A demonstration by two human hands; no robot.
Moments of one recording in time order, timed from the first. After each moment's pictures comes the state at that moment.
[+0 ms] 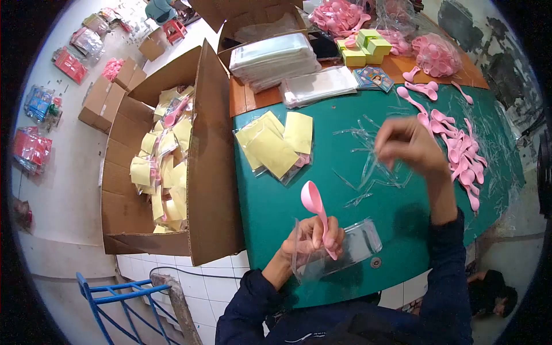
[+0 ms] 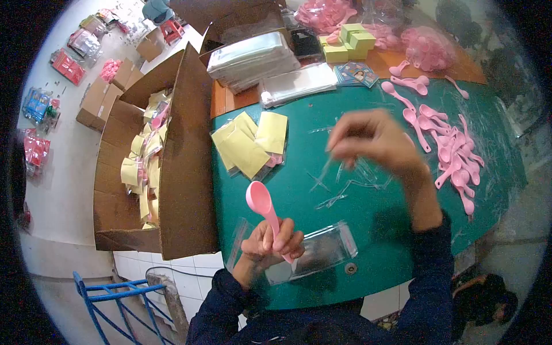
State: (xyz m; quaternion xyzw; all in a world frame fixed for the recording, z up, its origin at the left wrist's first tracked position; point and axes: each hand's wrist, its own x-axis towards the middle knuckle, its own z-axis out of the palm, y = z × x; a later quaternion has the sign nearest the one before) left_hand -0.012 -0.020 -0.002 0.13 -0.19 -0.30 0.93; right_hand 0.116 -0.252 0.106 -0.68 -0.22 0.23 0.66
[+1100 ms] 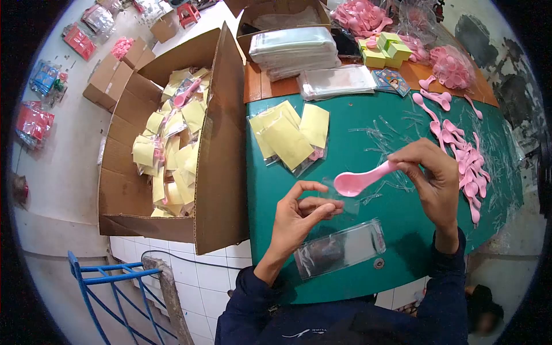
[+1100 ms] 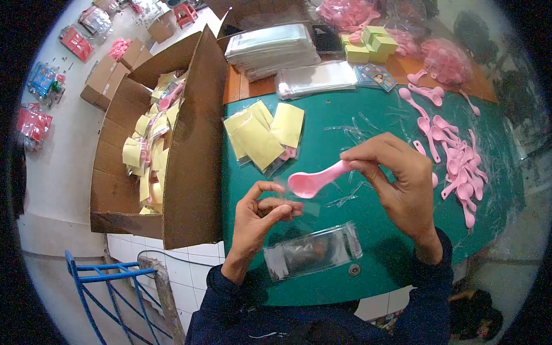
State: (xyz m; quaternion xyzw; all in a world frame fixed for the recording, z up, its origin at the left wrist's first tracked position) left_hand -0.004 -0.002 0.041 0.57 0.02 -0.08 0.82; right_hand 0.058 -0.217 0.128 -0.84 -0.26 -0.11 0.46
